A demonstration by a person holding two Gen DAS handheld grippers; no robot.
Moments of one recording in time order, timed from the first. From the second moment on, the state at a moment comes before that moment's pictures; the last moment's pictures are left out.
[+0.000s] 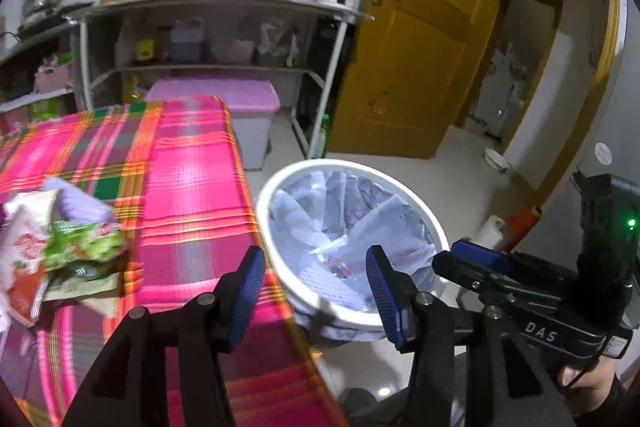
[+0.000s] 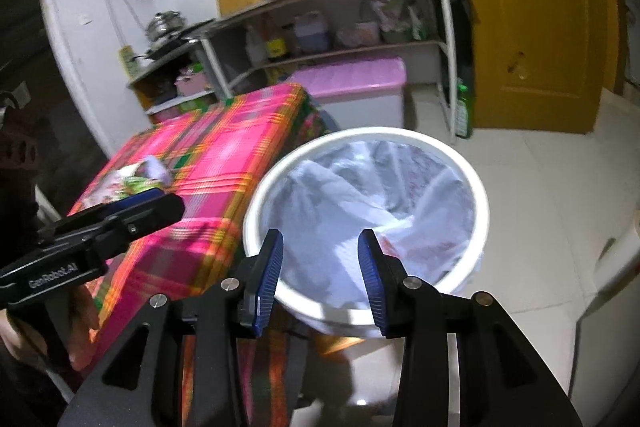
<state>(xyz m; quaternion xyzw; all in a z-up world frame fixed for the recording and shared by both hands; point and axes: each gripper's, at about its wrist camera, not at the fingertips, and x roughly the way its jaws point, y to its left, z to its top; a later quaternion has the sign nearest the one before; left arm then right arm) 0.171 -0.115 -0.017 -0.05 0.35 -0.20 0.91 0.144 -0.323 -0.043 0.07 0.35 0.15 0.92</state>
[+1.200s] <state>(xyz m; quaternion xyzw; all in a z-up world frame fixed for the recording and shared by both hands) 0.091 0.062 -0.011 -0.06 0.32 -0.02 0.95 0.131 -0.177 -0.024 -0.02 0.36 0.28 0.89</state>
